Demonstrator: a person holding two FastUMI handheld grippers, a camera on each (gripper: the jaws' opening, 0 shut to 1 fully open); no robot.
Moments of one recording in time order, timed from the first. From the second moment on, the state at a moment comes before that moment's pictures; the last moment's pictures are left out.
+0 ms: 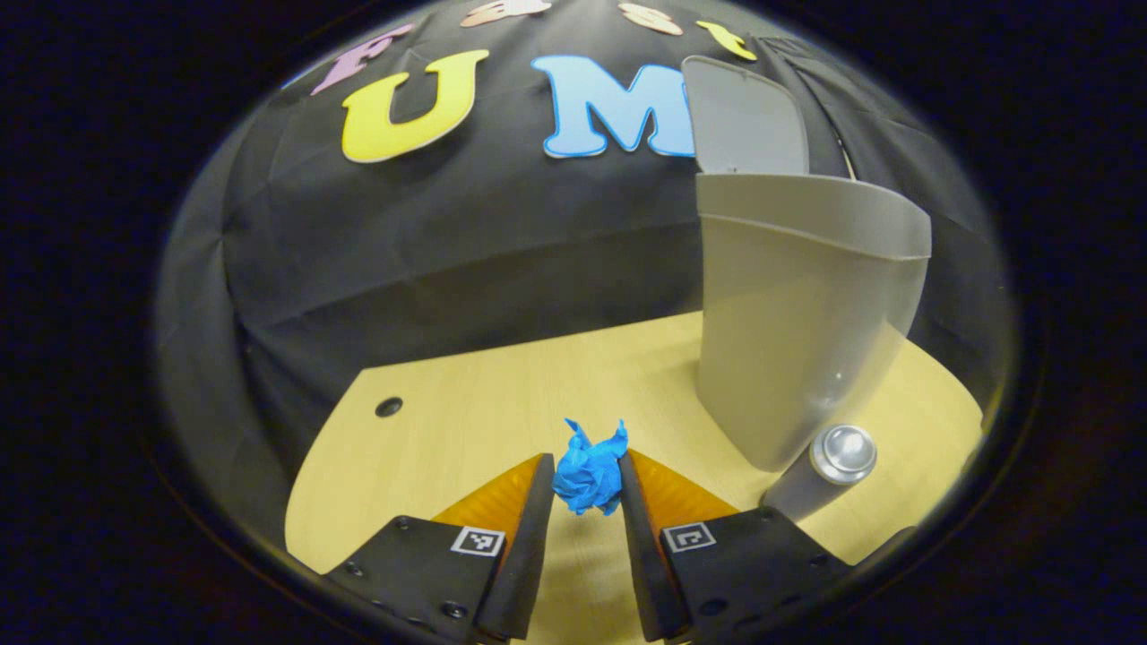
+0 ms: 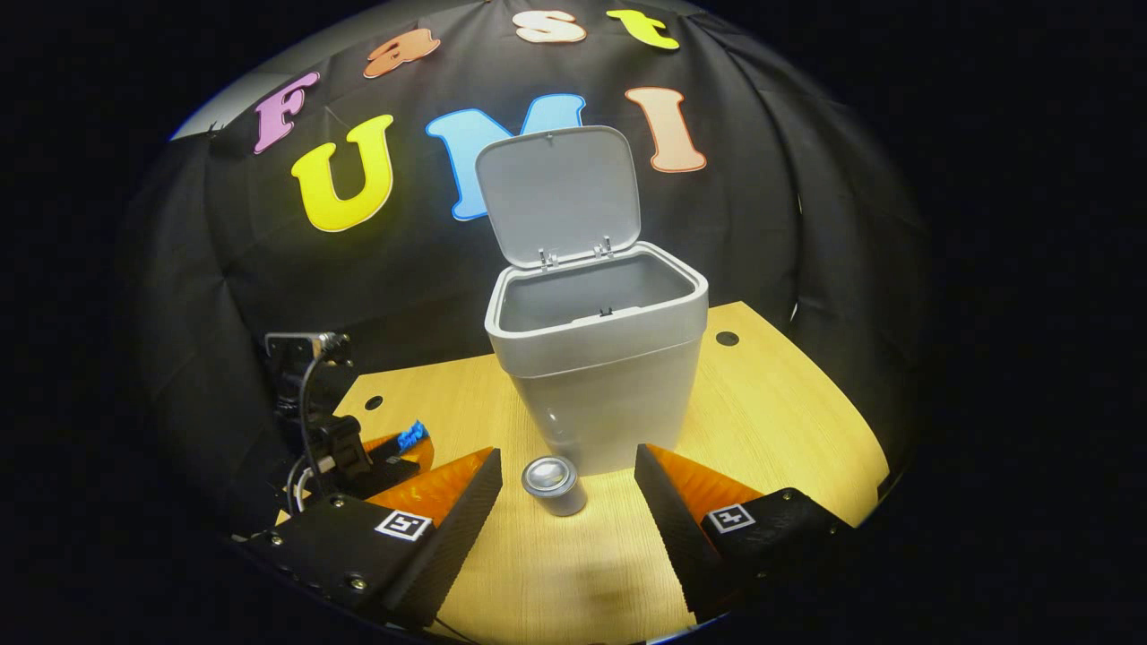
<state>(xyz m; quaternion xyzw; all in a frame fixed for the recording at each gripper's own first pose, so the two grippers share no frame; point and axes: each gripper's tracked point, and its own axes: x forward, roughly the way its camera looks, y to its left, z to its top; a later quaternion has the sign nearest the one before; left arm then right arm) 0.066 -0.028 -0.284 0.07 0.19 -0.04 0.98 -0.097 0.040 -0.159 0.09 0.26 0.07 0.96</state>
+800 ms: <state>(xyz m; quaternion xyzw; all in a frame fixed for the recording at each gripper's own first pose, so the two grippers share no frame) 0.082 -0.106 -0.132 0.07 0.04 -0.11 0.99 -0.099 0.025 -0.182 0.11 0.29 0.06 0.95</state>
